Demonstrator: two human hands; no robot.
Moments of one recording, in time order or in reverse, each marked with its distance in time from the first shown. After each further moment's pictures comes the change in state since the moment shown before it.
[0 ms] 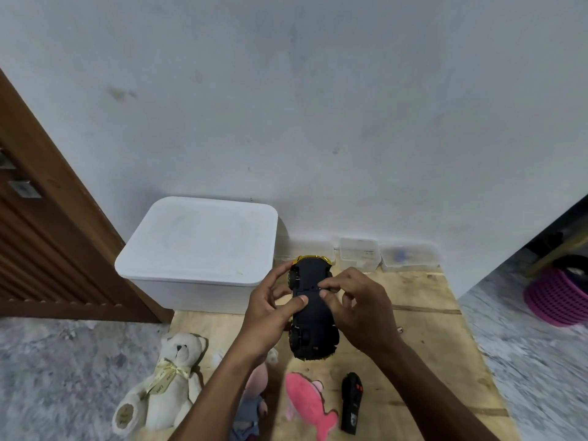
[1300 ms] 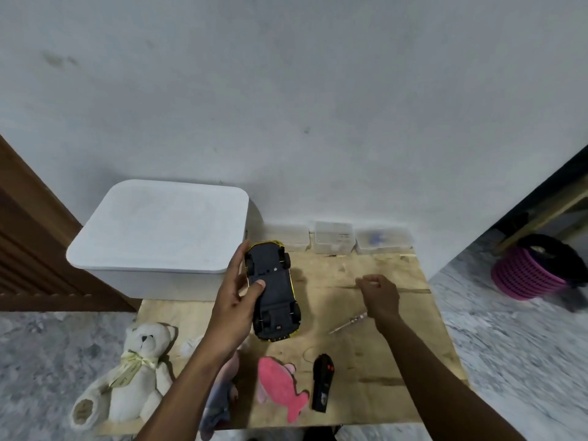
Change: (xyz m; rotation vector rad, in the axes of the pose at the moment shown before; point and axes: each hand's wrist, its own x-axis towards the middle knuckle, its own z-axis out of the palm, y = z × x) left_hand 0.001 -0.021 0.004 0.077 0.071 0.074; right_hand -0.010 0.167 0.016 0.237 0.099 0.950
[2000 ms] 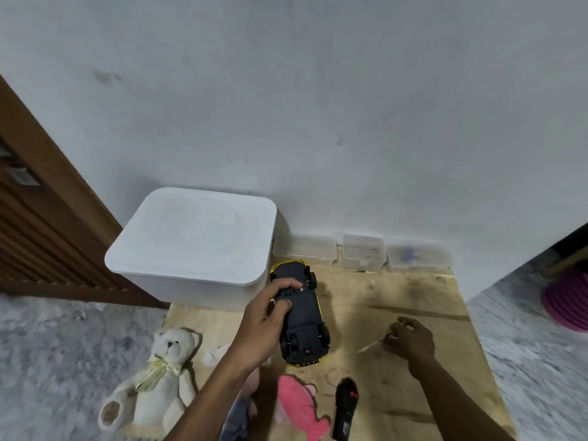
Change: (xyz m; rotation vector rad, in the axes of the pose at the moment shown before) left_hand 0.009 0.002 0.004 0.189 -0.015 -0.023; right_hand 0.020 0.055 0.004 0.324 -0.145 0.328
